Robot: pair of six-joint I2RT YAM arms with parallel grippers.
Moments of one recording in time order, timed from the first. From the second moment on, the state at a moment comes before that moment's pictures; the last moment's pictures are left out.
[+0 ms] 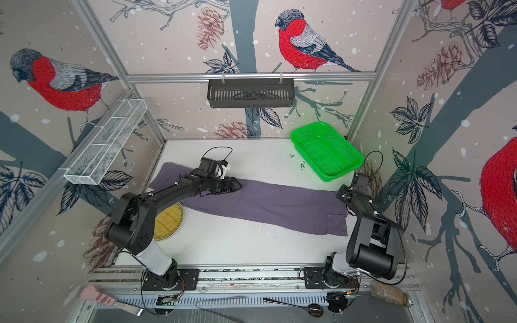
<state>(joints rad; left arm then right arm) -0.38 1.67 1.03 -0.28 0.50 -0.42 -0.36 1.43 0.72 -0.21 -0.05 0.26</state>
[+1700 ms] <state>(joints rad) -0.38 1.70 1.02 -0.29 0.50 -0.38 0.04 1.39 0.72 -0.62 0.27 0.66</state>
